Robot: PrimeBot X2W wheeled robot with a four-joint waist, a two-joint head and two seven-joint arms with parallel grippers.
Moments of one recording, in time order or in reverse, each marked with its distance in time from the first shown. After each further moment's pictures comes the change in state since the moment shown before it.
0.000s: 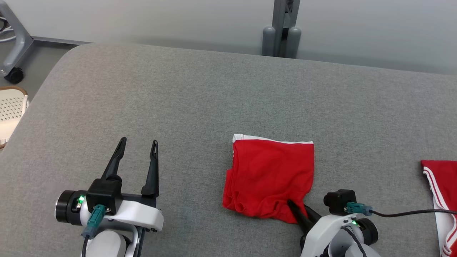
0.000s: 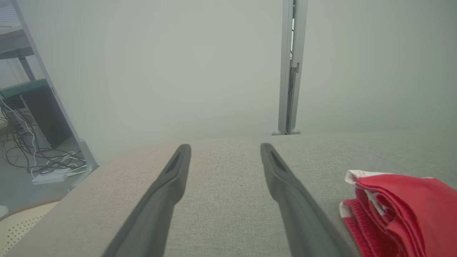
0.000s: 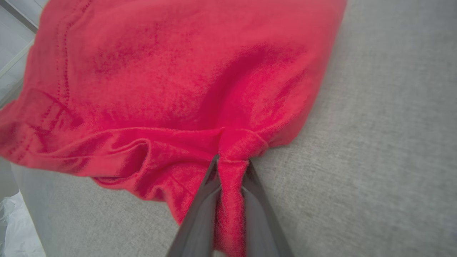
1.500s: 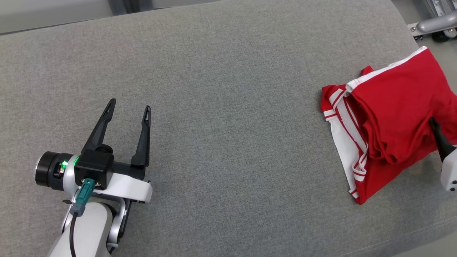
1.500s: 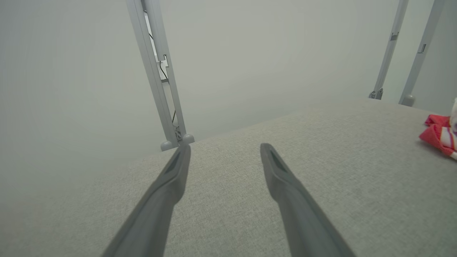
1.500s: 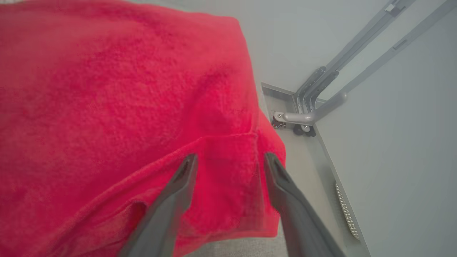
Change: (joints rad) left arm -0.121 0.075 -0.007 -0.065 0.069 -0.022 0.031; right arm -0.178 -0.457 -0.278 -0.066 -0.215 0.001 0.022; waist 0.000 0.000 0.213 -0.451
